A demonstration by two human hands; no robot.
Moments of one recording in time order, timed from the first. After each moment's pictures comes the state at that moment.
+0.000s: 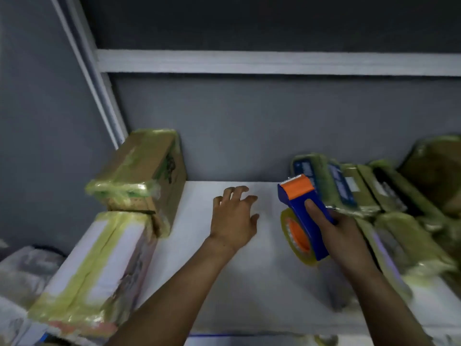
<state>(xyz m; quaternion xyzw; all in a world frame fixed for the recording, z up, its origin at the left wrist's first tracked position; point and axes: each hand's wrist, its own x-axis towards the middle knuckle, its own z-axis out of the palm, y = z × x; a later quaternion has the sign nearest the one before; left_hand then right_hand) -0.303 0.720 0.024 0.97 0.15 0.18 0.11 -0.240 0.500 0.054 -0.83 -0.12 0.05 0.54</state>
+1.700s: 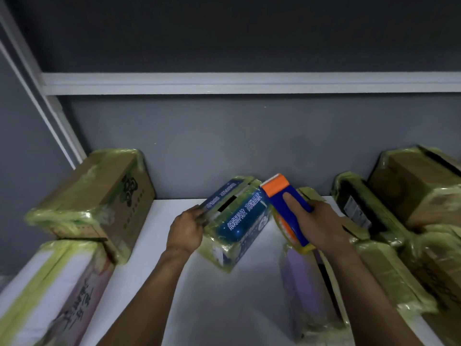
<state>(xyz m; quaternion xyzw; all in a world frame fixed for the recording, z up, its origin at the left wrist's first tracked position) -0.246 0.741 0.007 0.90 0.29 0.18 0.29 -0.129 0.462 0.079 -0.88 -0.14 0.04 0.46</state>
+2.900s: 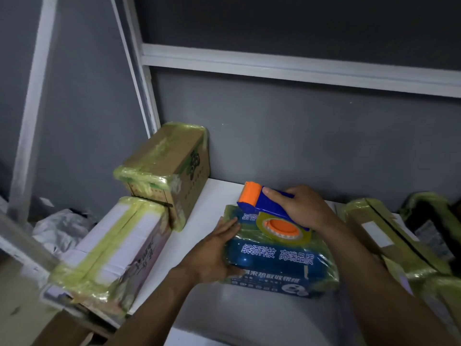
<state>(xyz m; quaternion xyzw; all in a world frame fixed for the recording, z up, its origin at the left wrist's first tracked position) -0.365 0.767 -0.031 0.93 0.14 0.03 0.32 -0.154 0.615 0.081 -0.84 -0.41 0.12 0.33</state>
